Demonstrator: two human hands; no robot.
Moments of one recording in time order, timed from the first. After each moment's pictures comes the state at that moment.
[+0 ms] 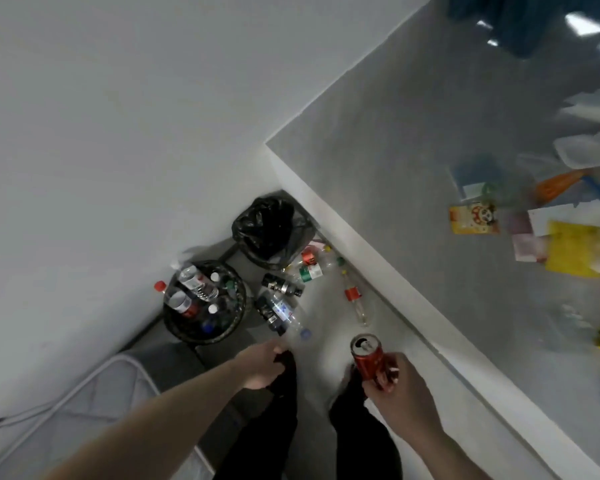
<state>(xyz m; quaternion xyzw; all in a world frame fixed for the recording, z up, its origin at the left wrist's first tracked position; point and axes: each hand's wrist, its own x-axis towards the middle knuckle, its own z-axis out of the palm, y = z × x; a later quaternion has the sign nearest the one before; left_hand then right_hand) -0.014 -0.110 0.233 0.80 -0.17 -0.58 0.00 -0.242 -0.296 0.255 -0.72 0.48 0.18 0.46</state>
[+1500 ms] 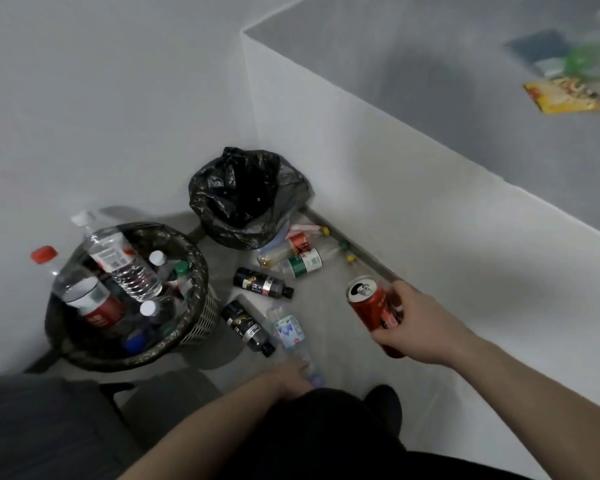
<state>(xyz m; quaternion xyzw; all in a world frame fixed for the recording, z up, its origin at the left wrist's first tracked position) -0.068 -0.054 -0.240 0.78 -0.20 -0.59 0.04 -0.193 -0.271 -0.020 -0.85 0.36 0.15 0.35</state>
